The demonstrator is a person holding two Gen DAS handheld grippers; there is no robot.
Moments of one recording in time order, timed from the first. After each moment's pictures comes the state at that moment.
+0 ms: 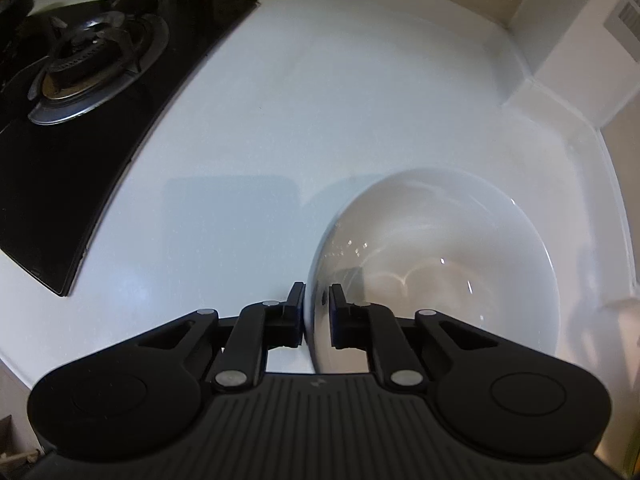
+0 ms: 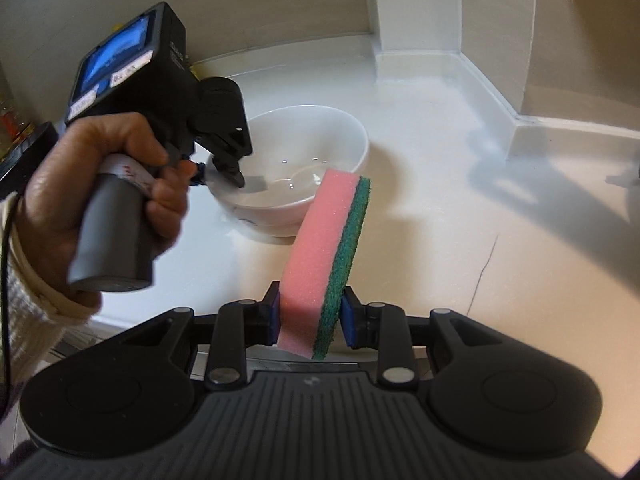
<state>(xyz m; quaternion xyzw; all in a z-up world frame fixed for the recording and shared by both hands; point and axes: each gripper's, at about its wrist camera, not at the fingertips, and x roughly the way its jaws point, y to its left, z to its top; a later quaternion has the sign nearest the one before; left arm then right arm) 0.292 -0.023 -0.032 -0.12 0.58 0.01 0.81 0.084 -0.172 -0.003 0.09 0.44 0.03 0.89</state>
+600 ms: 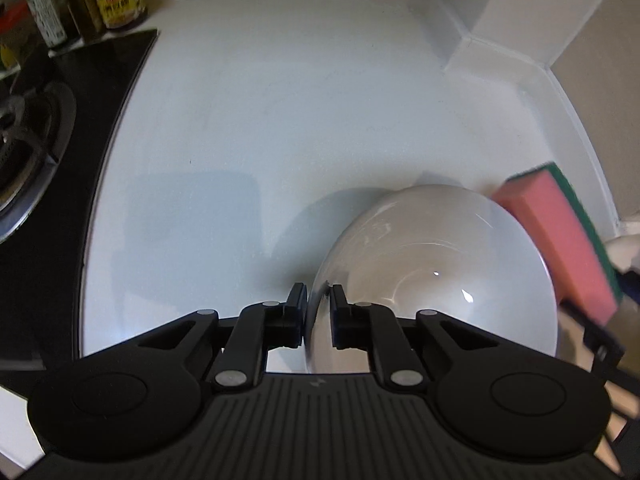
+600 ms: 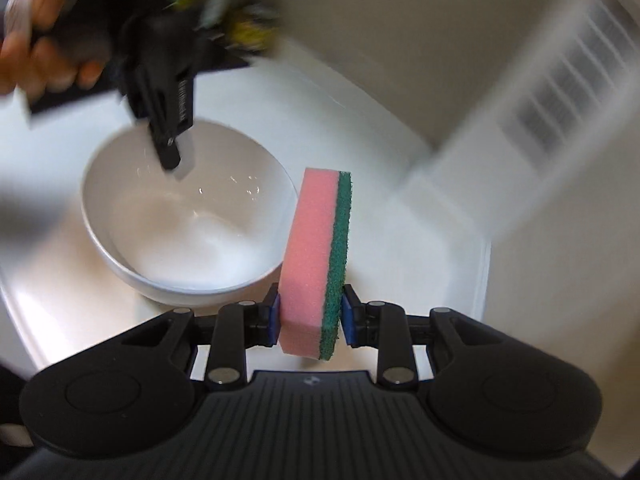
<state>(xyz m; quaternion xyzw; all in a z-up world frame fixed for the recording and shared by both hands) 0.337 -0.022 -0.026 -0.03 0.57 -0.08 0.82 0.210 -0.195 -0.014 -0.35 0.36 0.19 0.84</state>
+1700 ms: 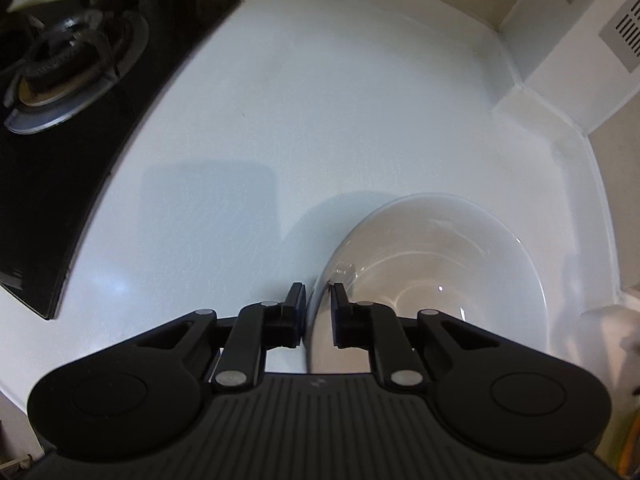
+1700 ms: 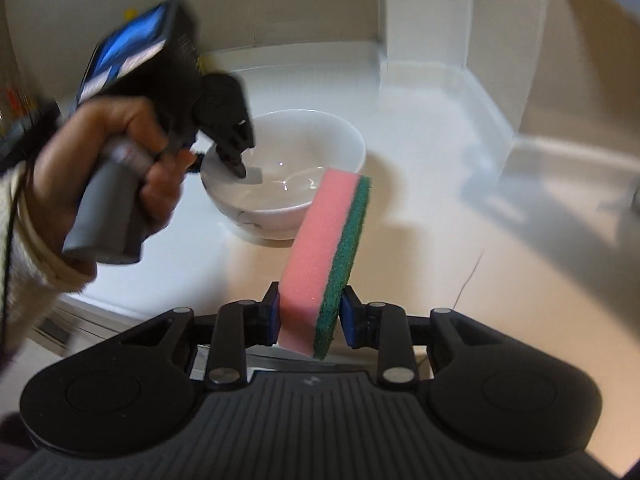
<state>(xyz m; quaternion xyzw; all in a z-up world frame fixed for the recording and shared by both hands) 0.304 0.002 -0.039 -0.15 0.58 -0.01 0.80 0.096 -0.201 0.006 0.07 0.45 0.05 0.89</state>
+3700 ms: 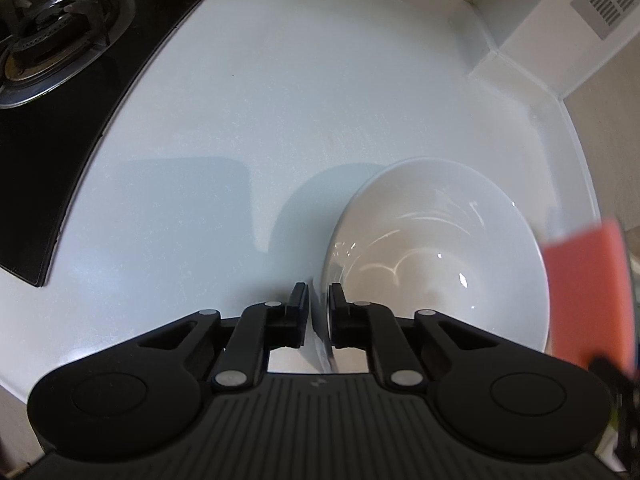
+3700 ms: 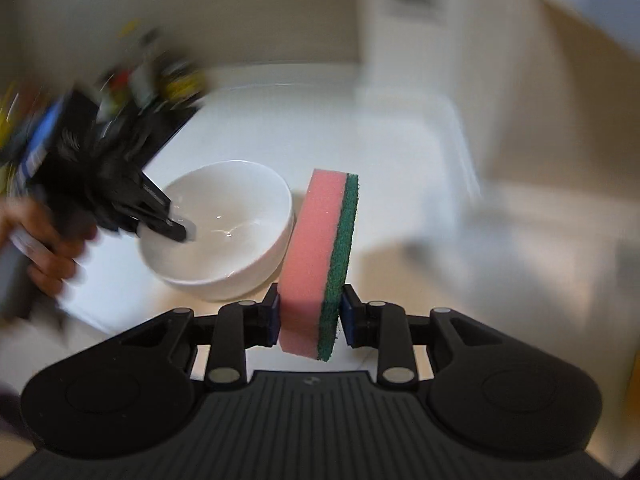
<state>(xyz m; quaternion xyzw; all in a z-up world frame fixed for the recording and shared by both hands) 0.278 -0.035 -0.054 -0.11 0.58 -0.05 0.81 0.174 -0.256 0.034 -0.11 0.42 0.14 0.89</state>
